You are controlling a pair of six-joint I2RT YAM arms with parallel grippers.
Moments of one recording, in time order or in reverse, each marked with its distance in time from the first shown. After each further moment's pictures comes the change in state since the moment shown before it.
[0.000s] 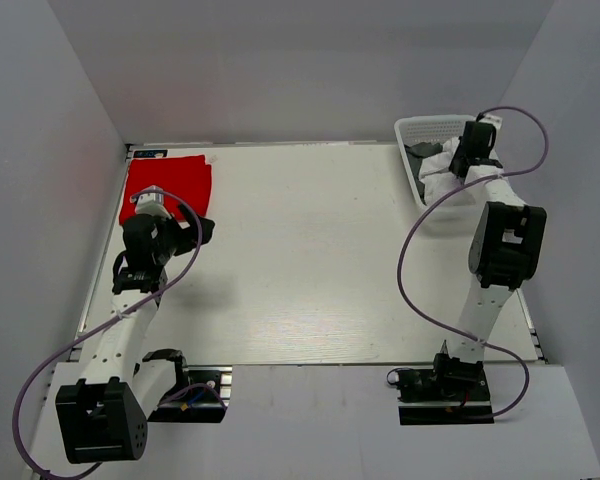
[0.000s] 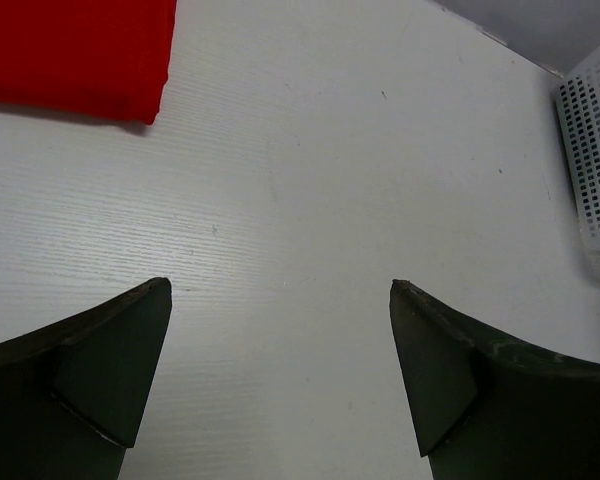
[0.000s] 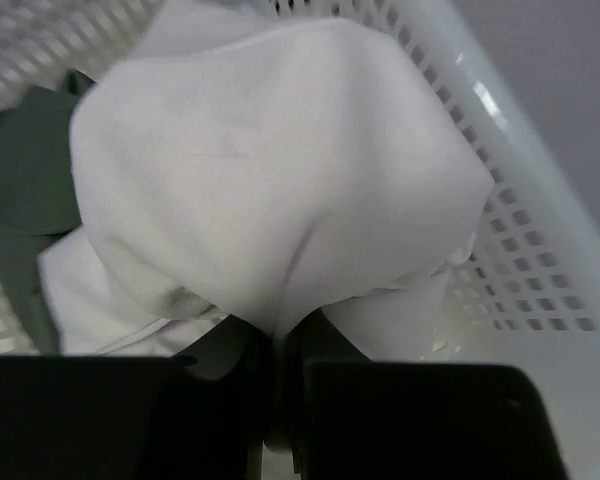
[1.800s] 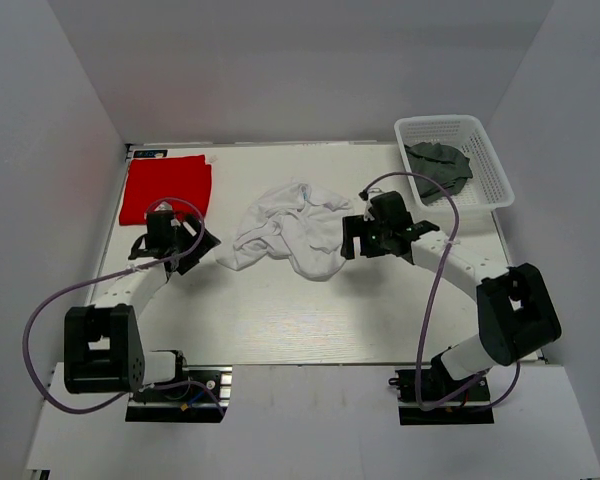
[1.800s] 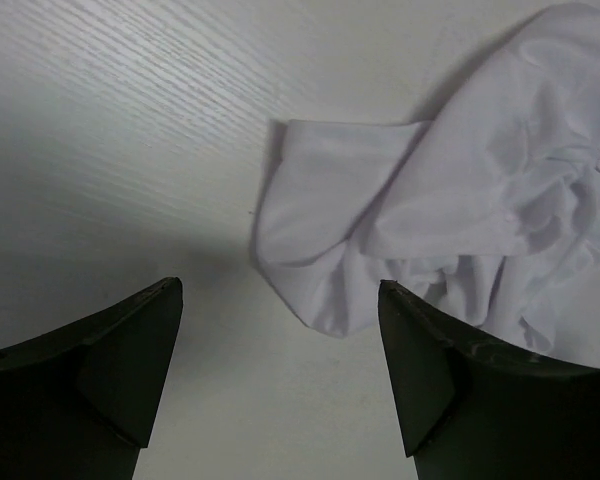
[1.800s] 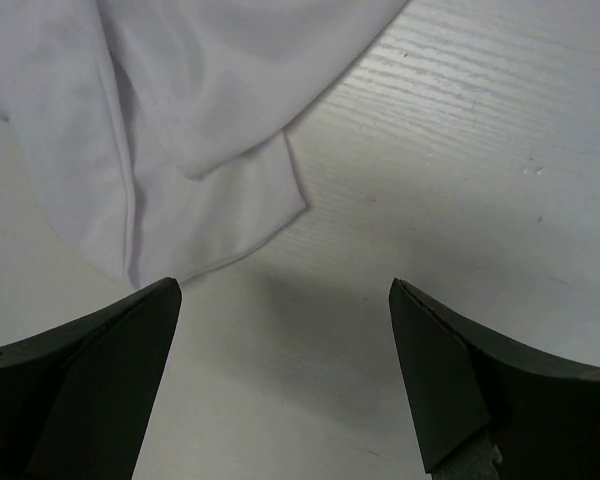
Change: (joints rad) left arm -0.026 0.341 0.056 -0.125 -0.085 -0.247; right arm 0.581 -0.591 -0.692 -0.130 -0.385 0.076
